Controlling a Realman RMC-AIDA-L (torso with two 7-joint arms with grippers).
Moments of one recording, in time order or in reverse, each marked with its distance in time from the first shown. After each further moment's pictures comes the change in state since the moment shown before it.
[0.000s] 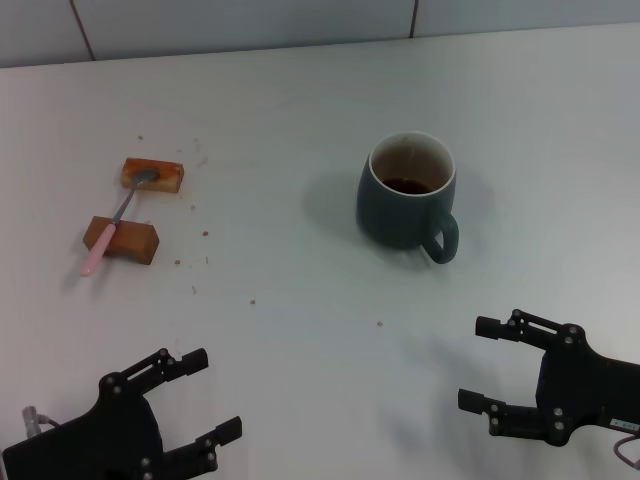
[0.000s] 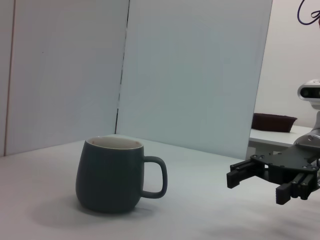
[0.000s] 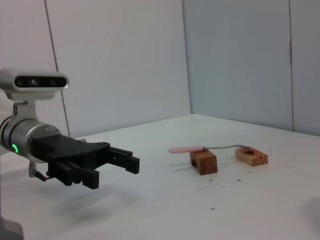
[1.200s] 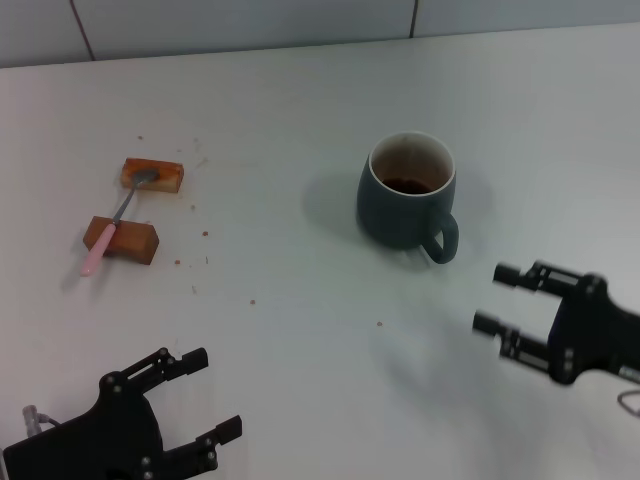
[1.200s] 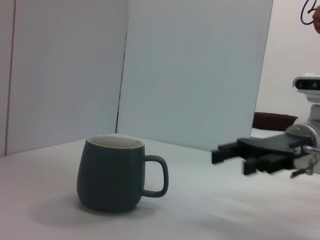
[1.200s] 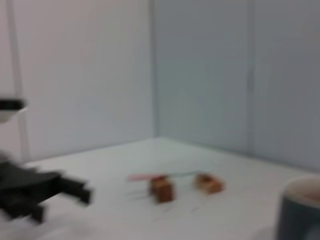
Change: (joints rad) left arm -0.002 0.000 0.000 0.000 -0.001 -0.003 0.000; right arm 0.000 0.001 0.015 0.003 0.140 0.024 -0.007
